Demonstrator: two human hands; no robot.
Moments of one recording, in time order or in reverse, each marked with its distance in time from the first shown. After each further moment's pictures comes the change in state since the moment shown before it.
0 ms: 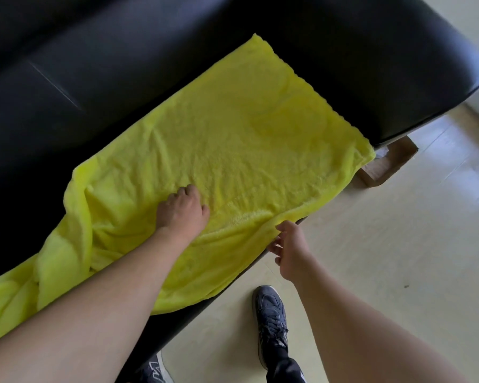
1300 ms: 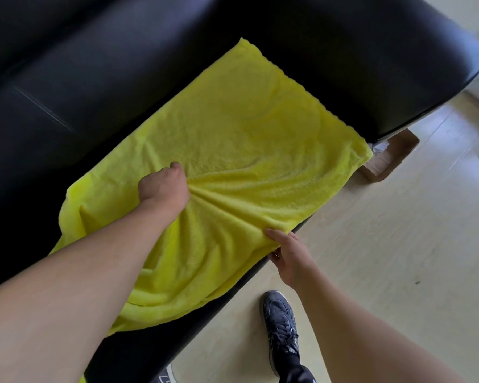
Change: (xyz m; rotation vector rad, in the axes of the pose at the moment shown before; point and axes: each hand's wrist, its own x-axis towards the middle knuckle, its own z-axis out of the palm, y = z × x) left_hand 0.057 -0.006 -0.052 0.140 0.000 -0.094; right_hand 0.015 0.004 -0.003 0.259 -0.114 -0.135
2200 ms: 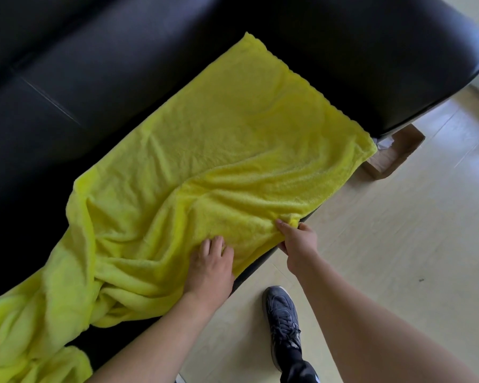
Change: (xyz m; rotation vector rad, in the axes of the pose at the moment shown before) left_hand -0.149 0.039 0.099 -0.156 -0.033 0.343; right_hand 0.005 -0.004 0.001 -0.124 0.219 -0.121
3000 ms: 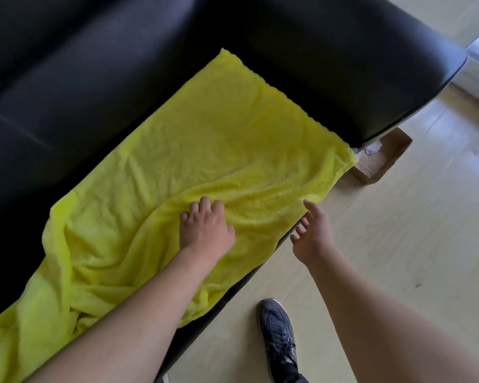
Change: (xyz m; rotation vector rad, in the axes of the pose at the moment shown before) left_hand 0.098 0.034 -0.081 0.057 -0.001 -0.176; right_hand 0.019 -0.073 -0.027 0.341 -0.067 0.117
